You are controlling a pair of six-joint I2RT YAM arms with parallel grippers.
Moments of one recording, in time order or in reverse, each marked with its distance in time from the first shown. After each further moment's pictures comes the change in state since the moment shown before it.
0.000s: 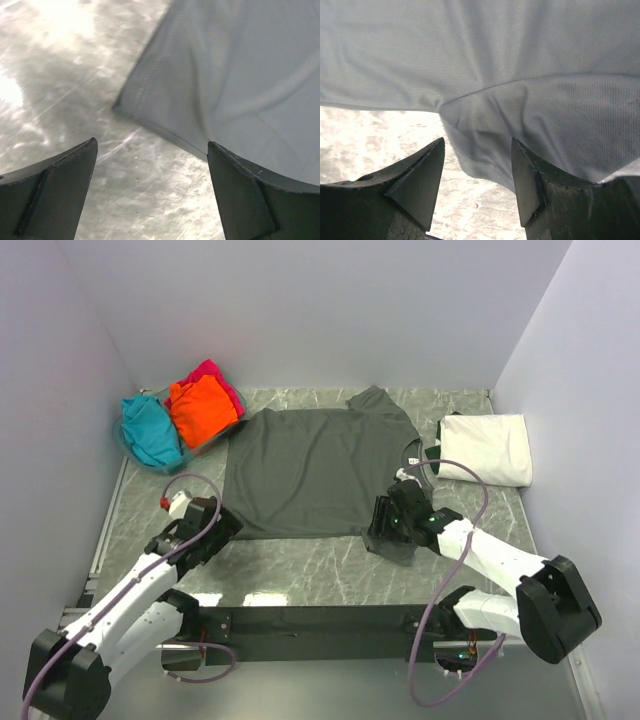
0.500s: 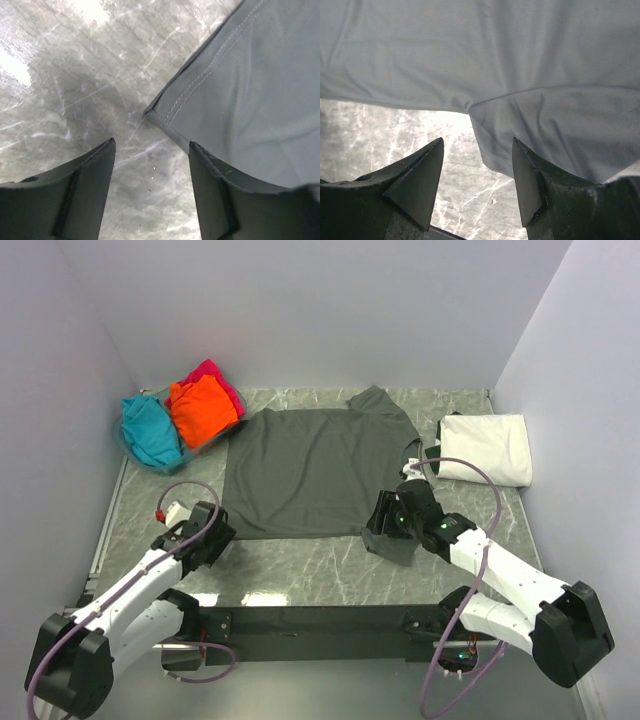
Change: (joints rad) left arm 0.000 0.043 -0.042 -0.033 -0.068 -0.204; right arm 0.000 -0.146 -0.001 0.000 -0.013 -0.003
